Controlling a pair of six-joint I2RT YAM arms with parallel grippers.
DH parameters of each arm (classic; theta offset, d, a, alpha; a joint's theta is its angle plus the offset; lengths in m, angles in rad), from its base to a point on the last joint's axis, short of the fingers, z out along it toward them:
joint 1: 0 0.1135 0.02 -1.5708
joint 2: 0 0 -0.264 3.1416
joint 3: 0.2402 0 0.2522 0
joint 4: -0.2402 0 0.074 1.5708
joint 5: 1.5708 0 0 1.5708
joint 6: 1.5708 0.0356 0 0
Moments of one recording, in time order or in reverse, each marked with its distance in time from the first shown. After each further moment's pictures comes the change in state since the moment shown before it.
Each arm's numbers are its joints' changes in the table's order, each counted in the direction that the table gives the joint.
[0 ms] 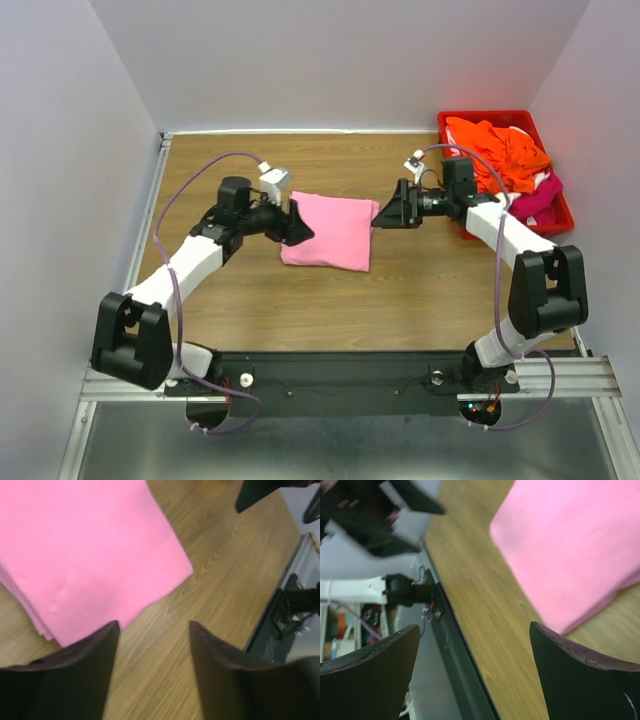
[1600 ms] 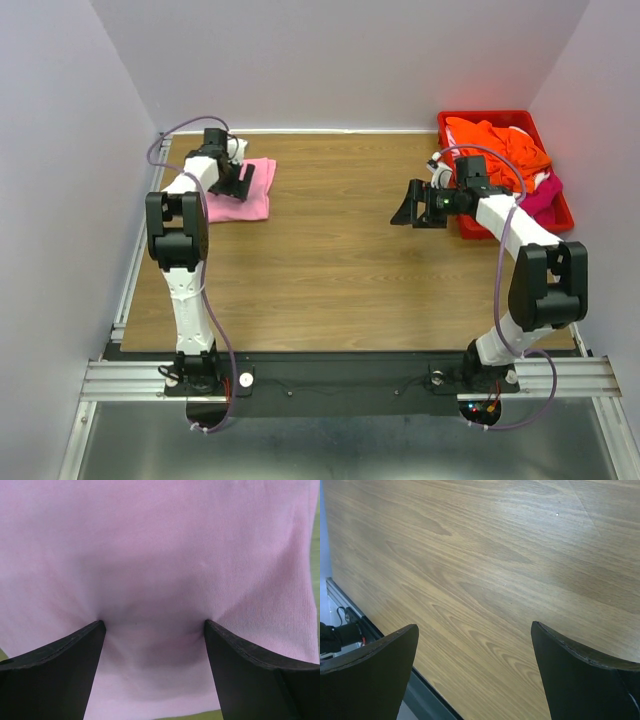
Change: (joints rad) left arm 0.200 0.790 0.846 -0.474 -0.721 0.391; right arm -0.118 0.012 0.067 -0.233 0.394 -0.159
